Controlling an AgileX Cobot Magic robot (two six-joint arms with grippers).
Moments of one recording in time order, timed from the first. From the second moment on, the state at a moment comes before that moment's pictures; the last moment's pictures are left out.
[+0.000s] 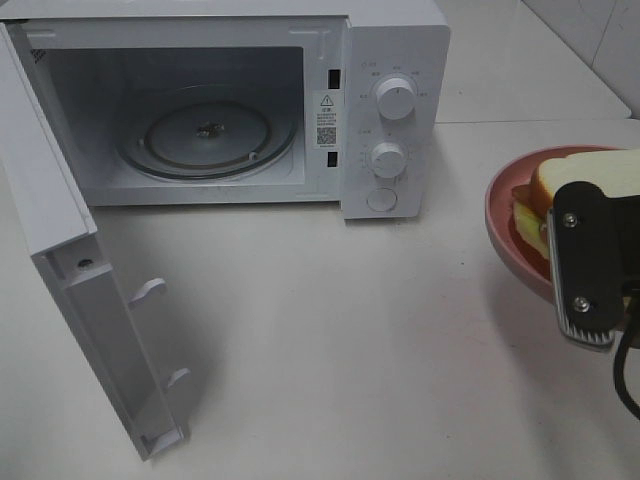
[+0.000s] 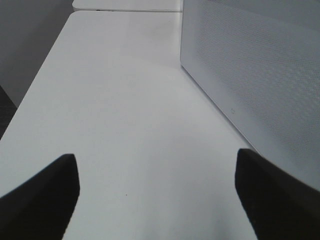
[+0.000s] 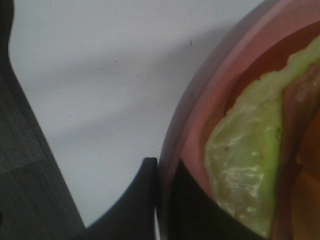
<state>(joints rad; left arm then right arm) 0.14 0.00 -0.52 -0.09 1.08 0.10 0.68 1.13 -0.67 -0.35 0.97 -0.57</state>
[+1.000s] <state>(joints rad) 0.14 0.00 -0.52 -0.09 1.08 0.10 0.83 1.19 -0.67 -0.32 0.84 -1.06</state>
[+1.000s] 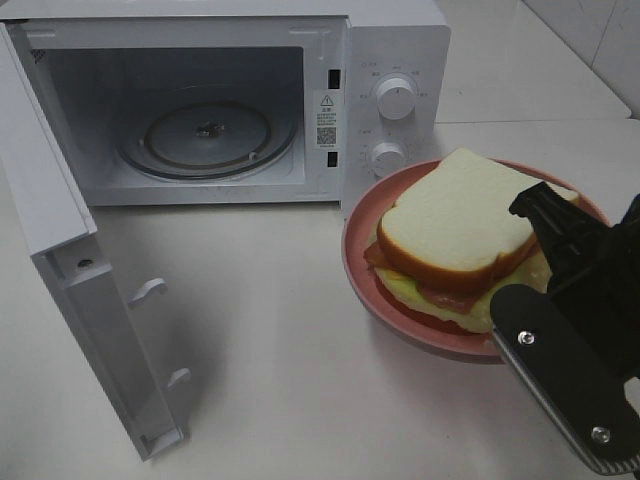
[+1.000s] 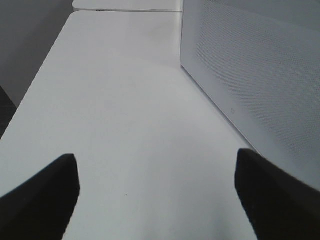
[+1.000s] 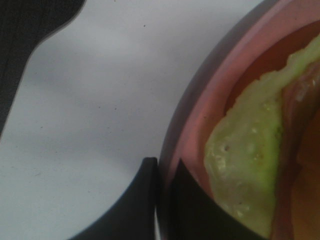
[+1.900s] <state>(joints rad) 0.14 0.00 -0.52 -0.09 1.08 0.10 0.83 1.49 -0.81 -0.30 0.64 -1.20</state>
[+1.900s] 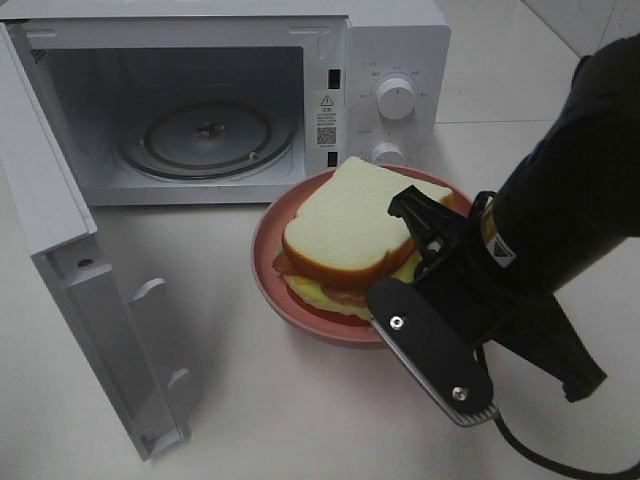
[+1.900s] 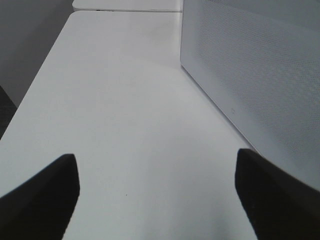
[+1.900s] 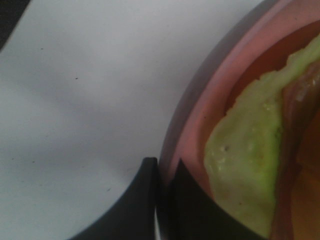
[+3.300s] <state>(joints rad) 0.14 0.00 -0.52 -0.09 1.08 0.10 0.78 1.95 -1.43 -0.12 0.72 -1.38</state>
